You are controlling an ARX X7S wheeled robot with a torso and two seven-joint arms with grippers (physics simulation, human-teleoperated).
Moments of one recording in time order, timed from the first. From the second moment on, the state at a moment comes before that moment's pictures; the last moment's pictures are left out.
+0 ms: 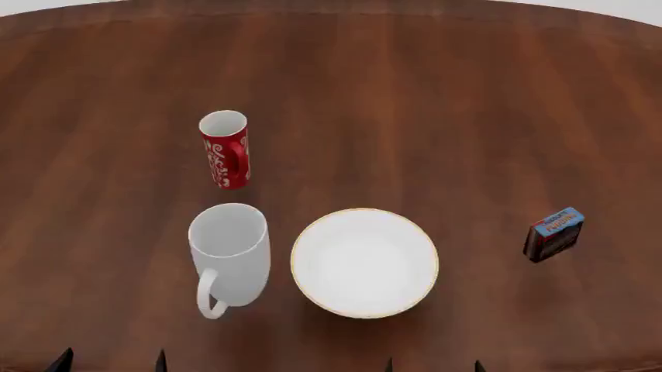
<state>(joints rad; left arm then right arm) 0.00 0.00 0.00 0.00 0.00 0.00 0.00 0.00 0.00 0.00 0.00 0.00 0.00 0.00</state>
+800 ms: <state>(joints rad) 0.01 -0.08 0.08 0.12 -0.05 -0.09 -0.11 -0.05 0.08 -0.08 -0.24 0.03 0.16 0.12</state>
